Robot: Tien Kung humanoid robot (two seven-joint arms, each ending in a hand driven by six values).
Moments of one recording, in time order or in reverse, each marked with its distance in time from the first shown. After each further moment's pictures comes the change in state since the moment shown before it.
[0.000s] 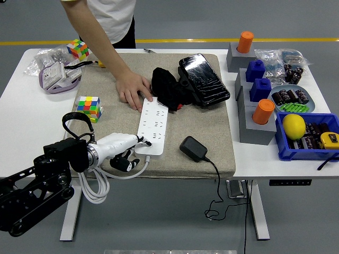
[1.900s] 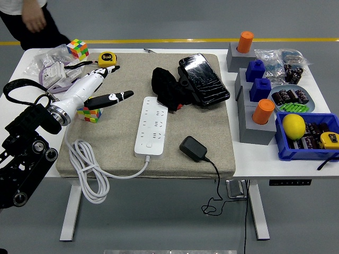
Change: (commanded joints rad) left arm 0.044 -0.129 -0.480 0.124 0.114 0.200 -0.236; right arm 0.001 0.000 0.009 0.001 0.001 0.000 0.000
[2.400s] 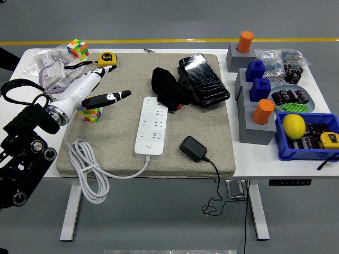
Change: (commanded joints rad) left arm 0.001 -0.004 -0.013 0.002 0.006 -0.005 0.005; right arm 0.001 0.000 0.002 0.000 0.001 0.003 0.000
